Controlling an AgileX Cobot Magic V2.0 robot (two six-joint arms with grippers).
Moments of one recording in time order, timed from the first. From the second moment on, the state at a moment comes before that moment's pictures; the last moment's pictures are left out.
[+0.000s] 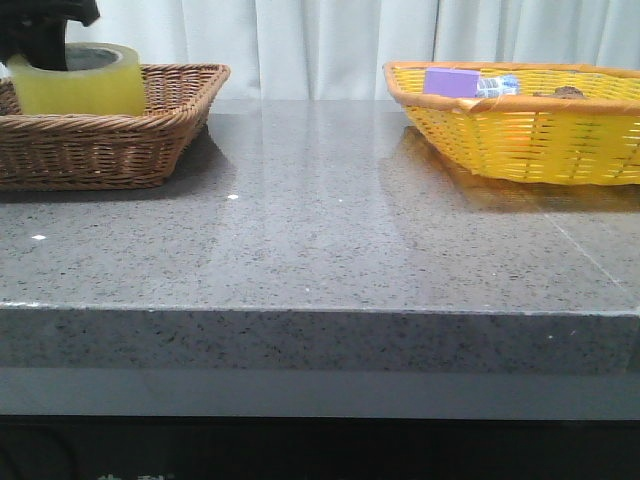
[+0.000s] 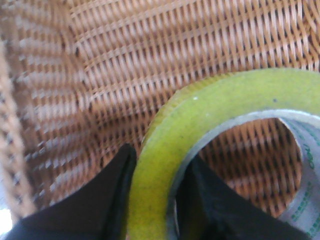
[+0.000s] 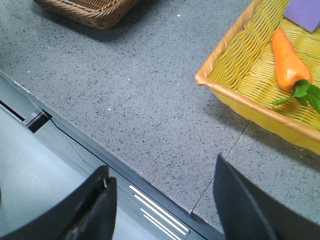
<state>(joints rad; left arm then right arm) -0.10 2.06 -2.06 0.03 1.18 0.13 0.43 0.68 -0.88 0.20 0.83 -0.16</state>
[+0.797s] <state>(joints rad) -0.11 1.95 -2.11 -0.06 1.22 0.08 0.43 0.68 -0.88 0.20 0.83 -0.16</state>
